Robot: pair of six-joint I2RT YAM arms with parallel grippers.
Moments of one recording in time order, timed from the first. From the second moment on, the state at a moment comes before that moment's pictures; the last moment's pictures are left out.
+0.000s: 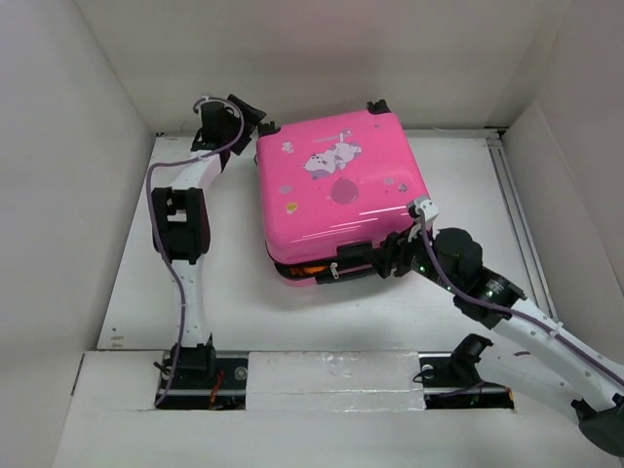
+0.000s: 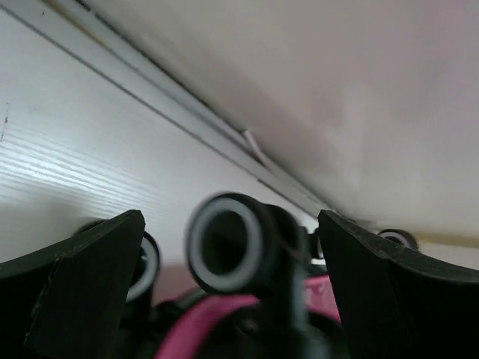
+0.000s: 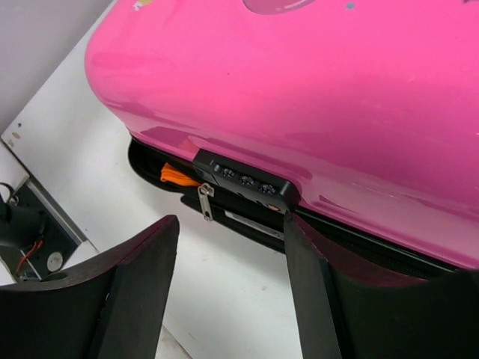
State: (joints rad) left arm -0.06 2.23 1.84 0.05 0.17 -1.01; right arm 0.75 0.76 0.71 -0.20 -0.03 0.34
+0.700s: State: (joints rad) left arm -0.07 2.49 1.90 0.57 0.43 -1.40; right arm 0.73 0.84 0.65 -0.20 -0.05 0.36
